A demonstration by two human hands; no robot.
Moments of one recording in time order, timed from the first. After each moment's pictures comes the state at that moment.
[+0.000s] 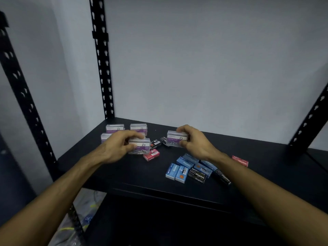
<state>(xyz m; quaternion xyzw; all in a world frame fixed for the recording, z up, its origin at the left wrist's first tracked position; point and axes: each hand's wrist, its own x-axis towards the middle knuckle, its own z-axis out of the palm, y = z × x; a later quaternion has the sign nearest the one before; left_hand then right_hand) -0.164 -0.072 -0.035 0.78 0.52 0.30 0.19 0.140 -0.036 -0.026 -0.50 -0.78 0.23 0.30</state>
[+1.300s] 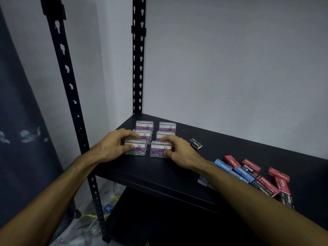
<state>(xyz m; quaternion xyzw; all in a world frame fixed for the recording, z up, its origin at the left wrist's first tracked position) -0.259 -0.090 -0.051 0.71 0.58 0.32 0.22 0.008 -0.039 -0.055 -0.43 -0.82 0.29 0.23</state>
